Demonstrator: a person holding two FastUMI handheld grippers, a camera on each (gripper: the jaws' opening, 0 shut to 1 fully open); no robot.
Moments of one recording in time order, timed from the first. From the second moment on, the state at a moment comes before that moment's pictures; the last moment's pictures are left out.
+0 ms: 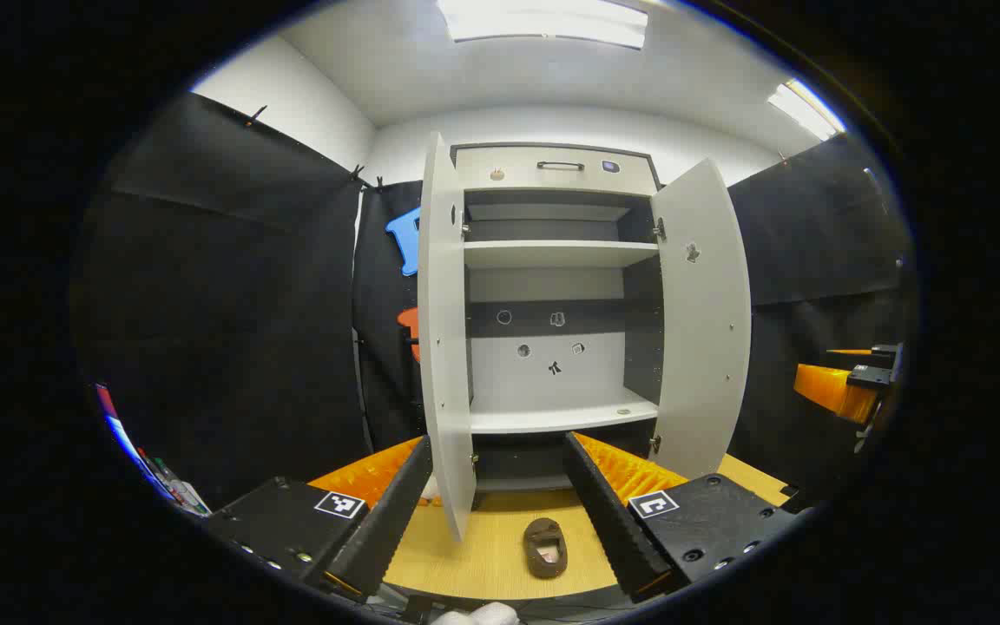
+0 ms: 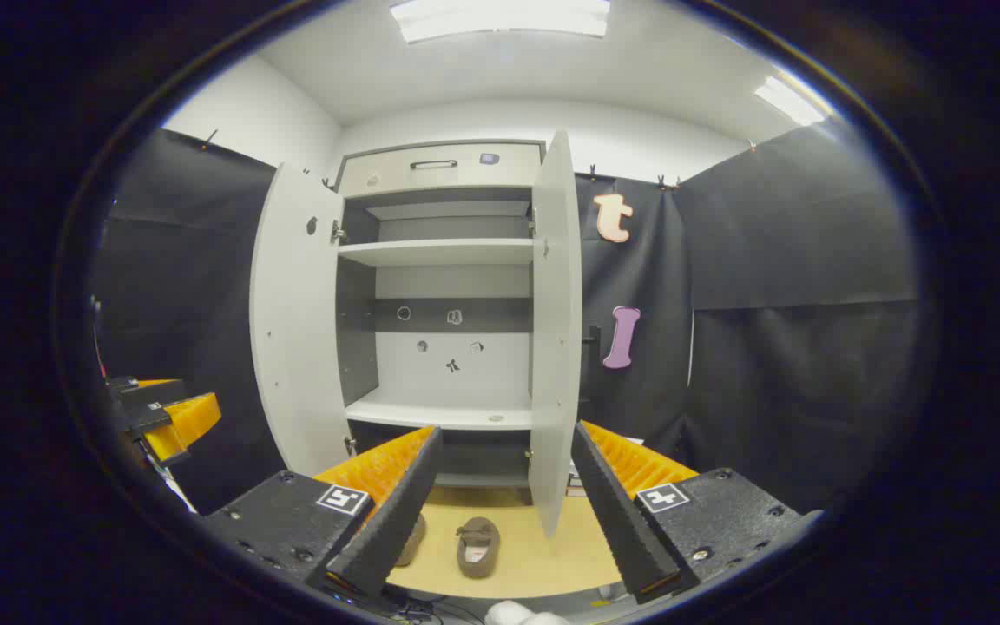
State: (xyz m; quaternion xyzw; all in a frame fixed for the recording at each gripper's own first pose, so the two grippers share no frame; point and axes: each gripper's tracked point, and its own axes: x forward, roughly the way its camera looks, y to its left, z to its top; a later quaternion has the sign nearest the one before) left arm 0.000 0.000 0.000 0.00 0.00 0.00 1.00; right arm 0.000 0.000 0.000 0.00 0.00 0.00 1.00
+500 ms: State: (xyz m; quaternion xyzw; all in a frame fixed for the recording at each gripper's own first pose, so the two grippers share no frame) left arm -0.001 0.004 0.004 0.01 0.00 0.00 1.00; right arm -0.005 -0.006 -0.002 0.00 0.00 0.00 1.00
